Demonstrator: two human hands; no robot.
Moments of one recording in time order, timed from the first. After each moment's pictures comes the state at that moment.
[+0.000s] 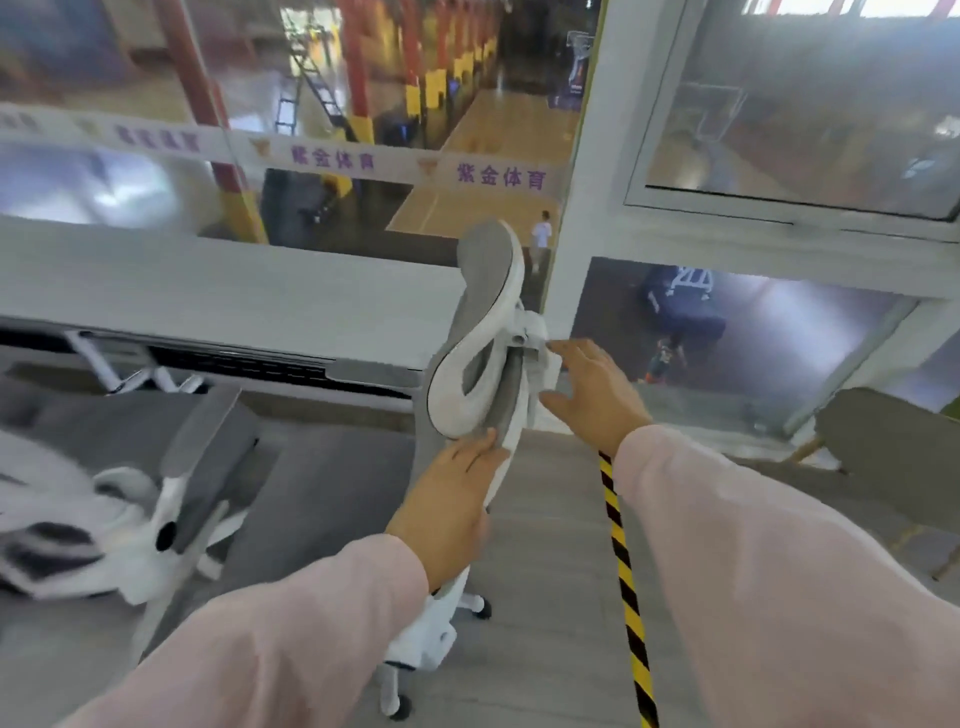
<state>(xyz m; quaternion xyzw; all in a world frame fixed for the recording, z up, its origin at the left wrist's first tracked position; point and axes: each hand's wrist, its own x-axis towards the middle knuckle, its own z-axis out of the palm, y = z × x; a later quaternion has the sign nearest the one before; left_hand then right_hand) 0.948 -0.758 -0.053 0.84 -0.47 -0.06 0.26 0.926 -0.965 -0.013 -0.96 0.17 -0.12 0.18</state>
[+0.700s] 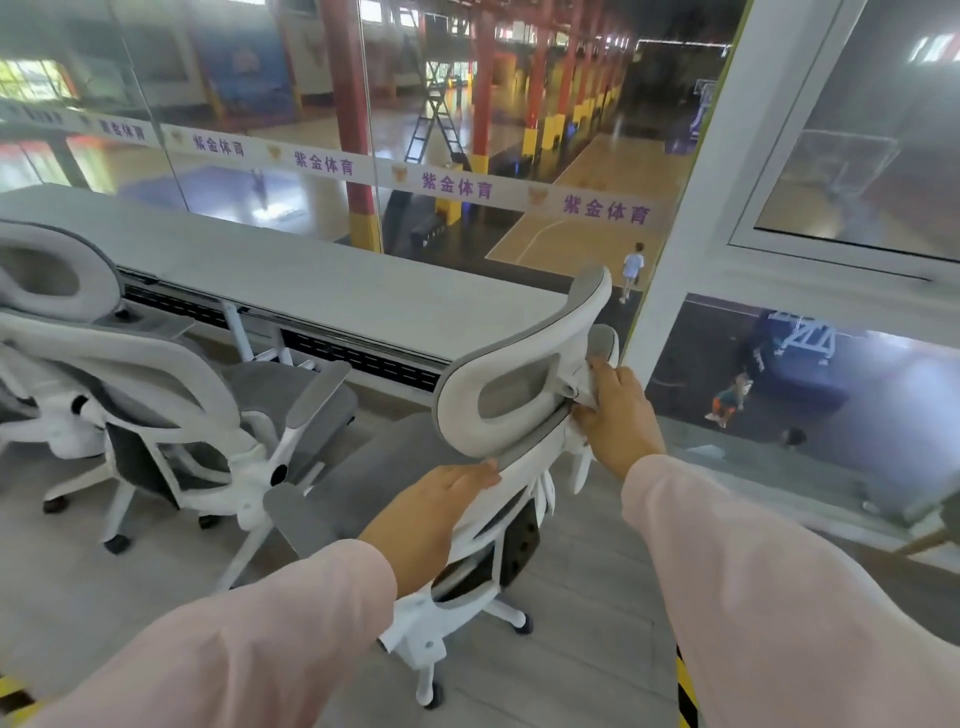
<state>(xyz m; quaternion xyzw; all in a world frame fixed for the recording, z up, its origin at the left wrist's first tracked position) 0.902 -0.652 -0.061 0.89 -0.38 -0.05 0.24 0.905 -0.894 -0.019 -0.95 0.17 -0.14 0.23</state>
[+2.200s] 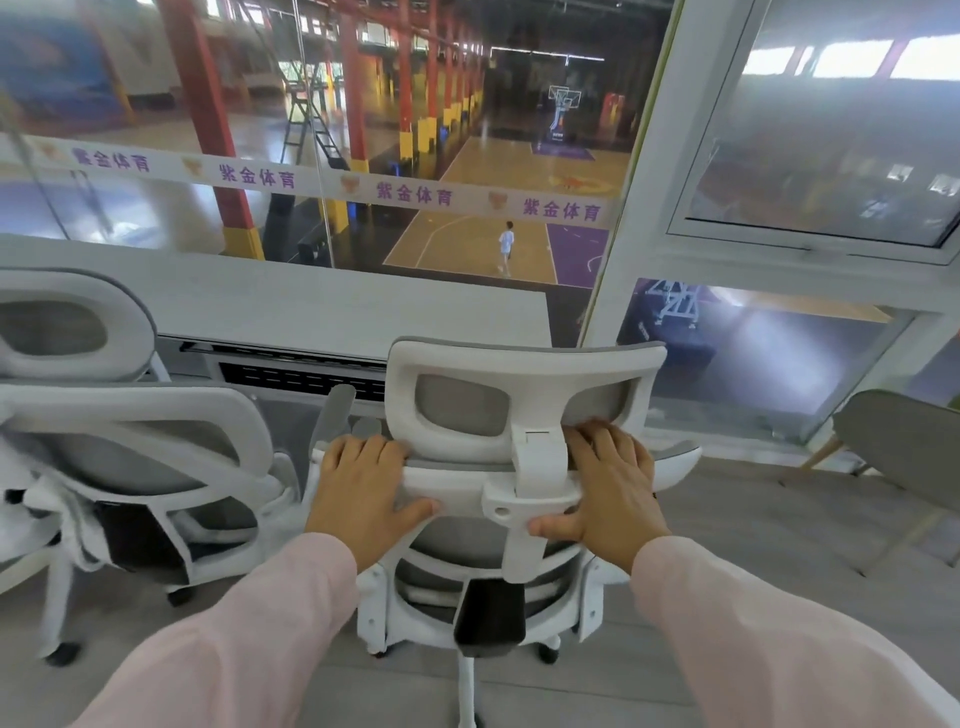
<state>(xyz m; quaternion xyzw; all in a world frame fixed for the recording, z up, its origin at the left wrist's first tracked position) 1.042 -0.425 -0.072 0.91 -0.37 0.12 0.16 0.895 -0.648 -0.049 -0.97 0.18 -0.13 0.04</state>
